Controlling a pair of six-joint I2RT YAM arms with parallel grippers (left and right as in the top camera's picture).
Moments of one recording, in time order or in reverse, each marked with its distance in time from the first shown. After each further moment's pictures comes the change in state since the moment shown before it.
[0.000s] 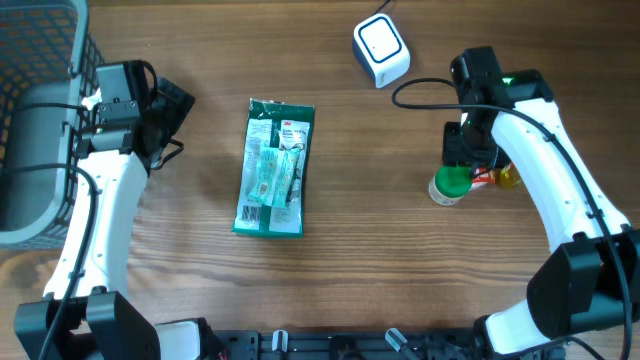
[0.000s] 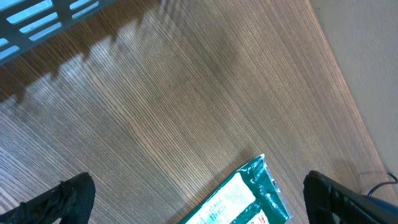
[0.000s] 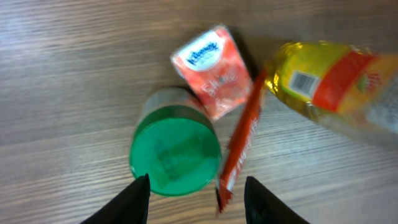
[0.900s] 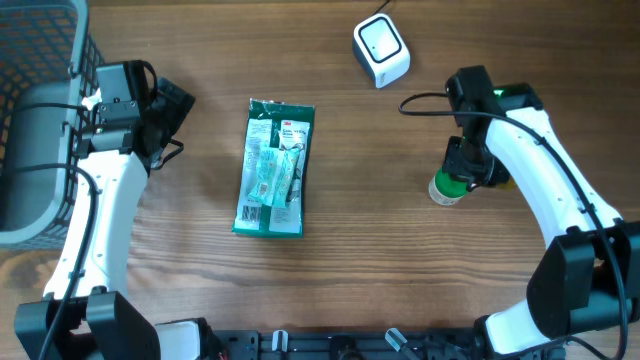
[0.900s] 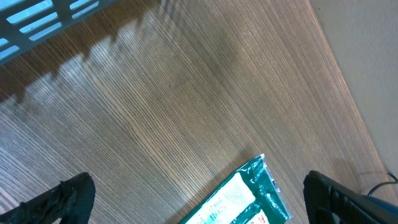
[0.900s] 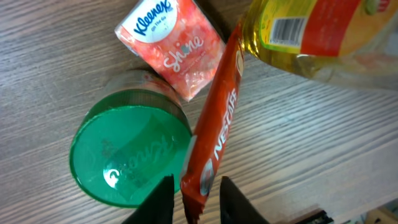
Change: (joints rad) left arm 0.000 0.000 0.000 0.000 0.000 0.000; right arm 0.000 0.000 -0.113 0.025 0.051 0.164
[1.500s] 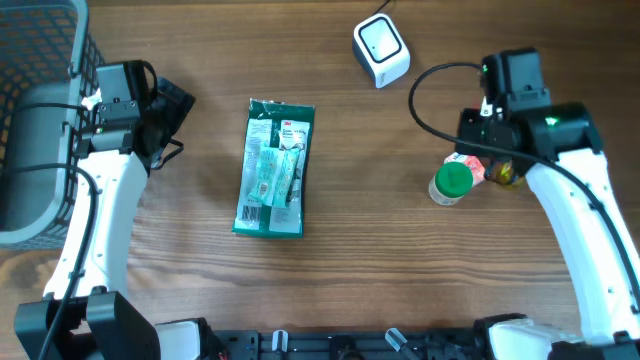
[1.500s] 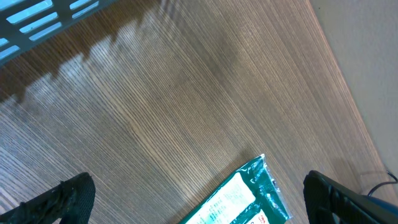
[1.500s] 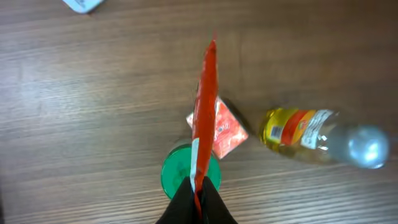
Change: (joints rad) left arm 0.000 0.000 0.000 0.000 0.000 0.000; right arm 0.000 -0.277 0.057 0.159 -0.059 -0.242
